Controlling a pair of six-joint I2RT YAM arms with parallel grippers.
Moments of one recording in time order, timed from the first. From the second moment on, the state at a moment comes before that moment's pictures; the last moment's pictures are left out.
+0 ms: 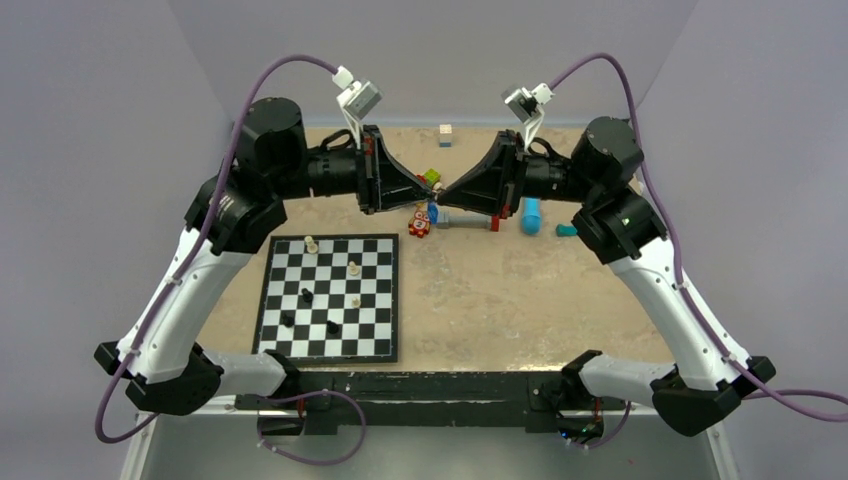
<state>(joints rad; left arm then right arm) -0.67 1.30 1.85 -0.71 0.69 -0.45 0.55 1.18 1.50 -0.24 -0.92 0.61</state>
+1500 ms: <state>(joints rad) -0.68 1.16 1.65 -0.37 0.37 -0.74 0.56 1.24 1.50 0.11 -0.82 0.78</state>
